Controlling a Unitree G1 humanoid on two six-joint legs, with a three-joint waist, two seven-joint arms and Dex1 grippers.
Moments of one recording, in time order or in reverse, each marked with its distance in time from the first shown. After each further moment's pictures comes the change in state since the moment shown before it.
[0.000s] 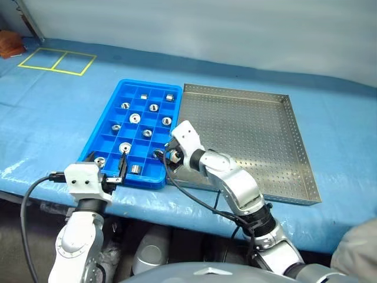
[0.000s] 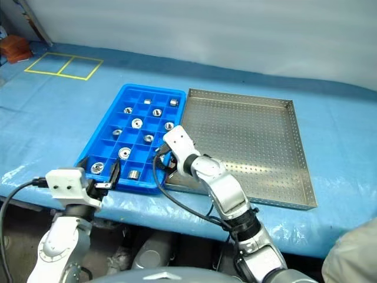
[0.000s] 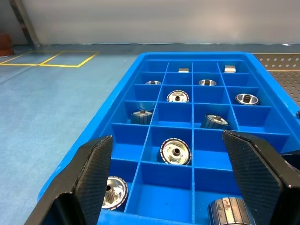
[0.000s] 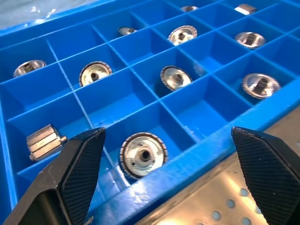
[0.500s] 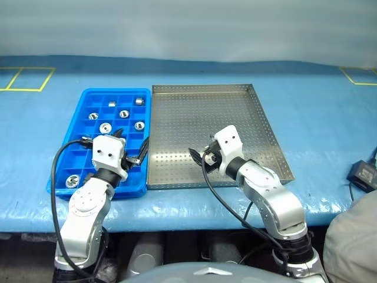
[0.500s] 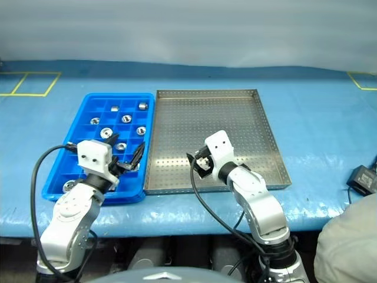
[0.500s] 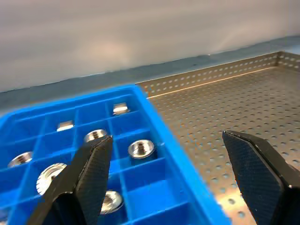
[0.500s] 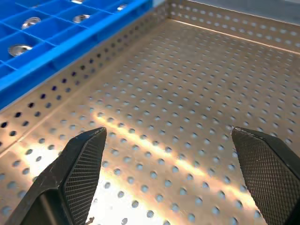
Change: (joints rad) left arm -0.313 0.135 -0.065 0.194 -0.026 0.048 -0.169; right arm 0.264 -0.150 -0.174 -0.274 0.049 0.010 -0.051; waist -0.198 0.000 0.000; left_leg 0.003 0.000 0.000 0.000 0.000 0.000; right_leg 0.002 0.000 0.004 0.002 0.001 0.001
